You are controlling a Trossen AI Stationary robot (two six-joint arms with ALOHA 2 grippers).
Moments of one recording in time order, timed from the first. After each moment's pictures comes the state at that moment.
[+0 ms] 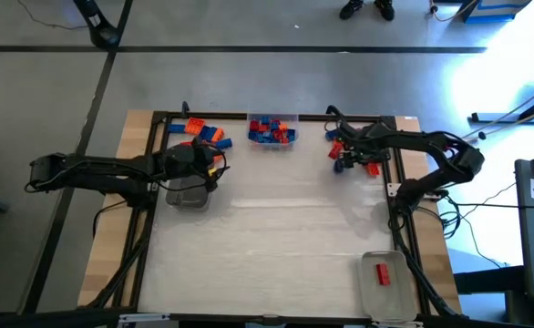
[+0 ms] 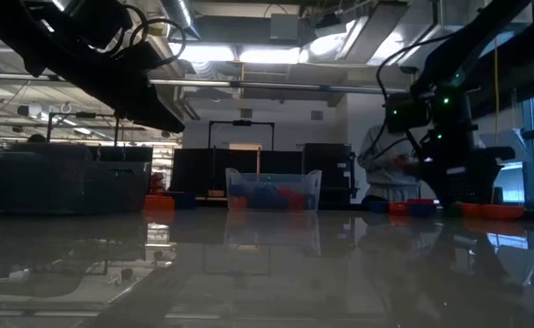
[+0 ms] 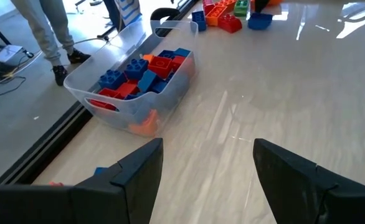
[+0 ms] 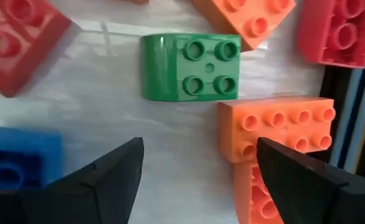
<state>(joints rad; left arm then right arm) 0.24 0.92 0.36 0.11 -0.25 0.08 -0.70 1.46 0.74 -0.85 0.23 0.75</state>
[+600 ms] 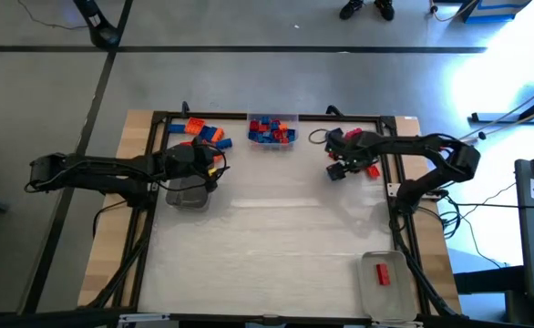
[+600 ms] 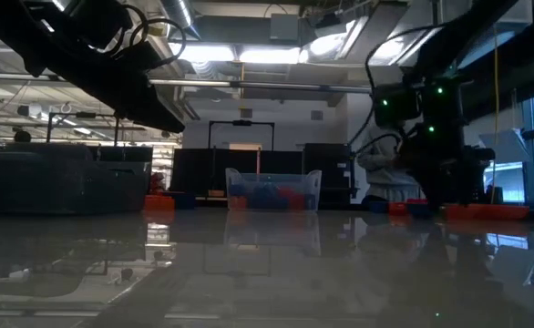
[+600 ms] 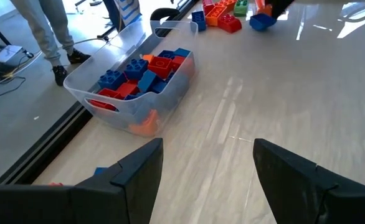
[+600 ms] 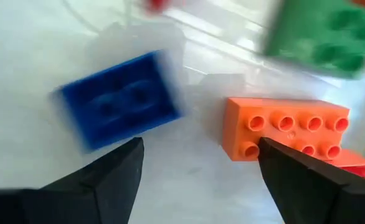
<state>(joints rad) 0.24 0.92 0.36 0.11 -0.25 0.08 -0.51 1.49 0.78 -0.84 0.09 0.66</state>
